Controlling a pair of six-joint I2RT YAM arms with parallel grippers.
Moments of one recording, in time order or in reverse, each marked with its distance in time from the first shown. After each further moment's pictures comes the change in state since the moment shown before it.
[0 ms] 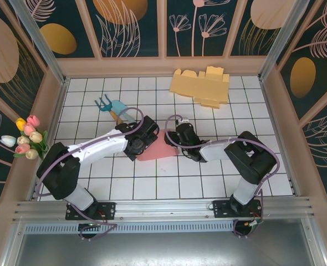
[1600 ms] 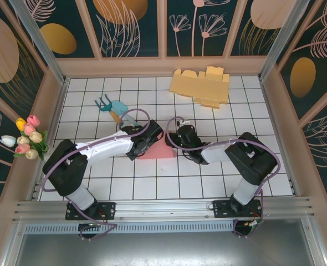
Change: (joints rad) left arm -0.035 0.066 -0.005 0.020 -0.172 0.006; right arm 0.000 -0.013 -0.045 0.052 -0.019 0.013
